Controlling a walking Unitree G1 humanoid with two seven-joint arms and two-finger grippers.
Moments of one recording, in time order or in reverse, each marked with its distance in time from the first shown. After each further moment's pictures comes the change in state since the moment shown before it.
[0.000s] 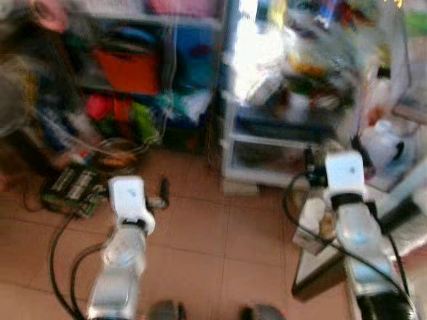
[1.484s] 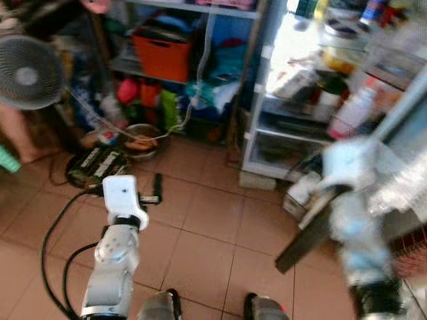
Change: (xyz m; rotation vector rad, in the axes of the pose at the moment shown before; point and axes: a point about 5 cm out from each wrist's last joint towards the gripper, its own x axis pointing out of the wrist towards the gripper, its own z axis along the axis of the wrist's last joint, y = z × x) left arm 0.001 0.003 0.004 -0.019 -0.037 -0.023; right arm 0.008 0.015 0.010 0.126 -0.010 0.066
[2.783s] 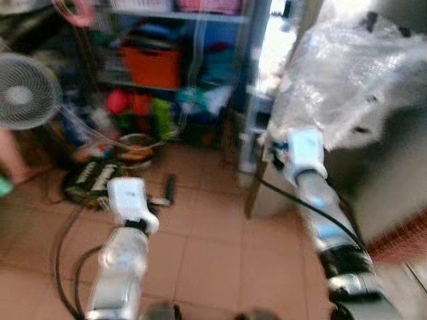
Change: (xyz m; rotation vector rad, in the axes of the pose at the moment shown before) left arm -0.005 -0.011 -0.001 -0.074 -0.027 -0.089; right arm 0.045 0.035 -0.008 0.067 0.218 0.016
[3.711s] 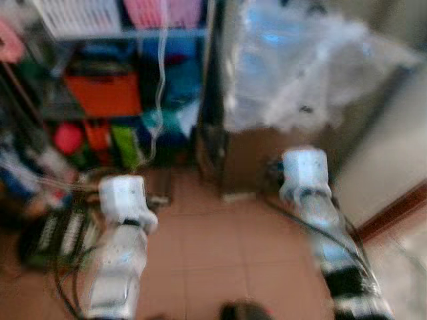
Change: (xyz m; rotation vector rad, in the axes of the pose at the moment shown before) left arm 0.003 0.000 0.002 0.005 0.015 0.009; right arm -0.020 -0.008 -0.025 0.007 0.036 0.001
